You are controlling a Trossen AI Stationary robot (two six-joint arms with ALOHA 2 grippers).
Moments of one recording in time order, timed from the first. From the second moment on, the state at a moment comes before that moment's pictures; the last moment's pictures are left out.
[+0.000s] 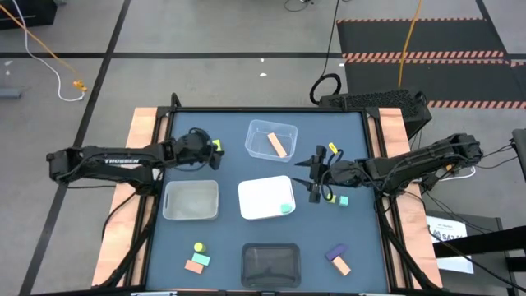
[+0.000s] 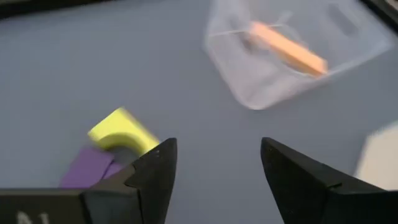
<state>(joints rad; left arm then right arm) 0.35 1.04 0.38 -0.03 -0.19 -0.59 0.17 1.12 0.63 0.06 0.40 -0.06</state>
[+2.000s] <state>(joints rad) 0.39 1.21 0.38 0.43 -0.13 -0.50 0.17 1.12 0.63 0.06 0.40 -0.06</state>
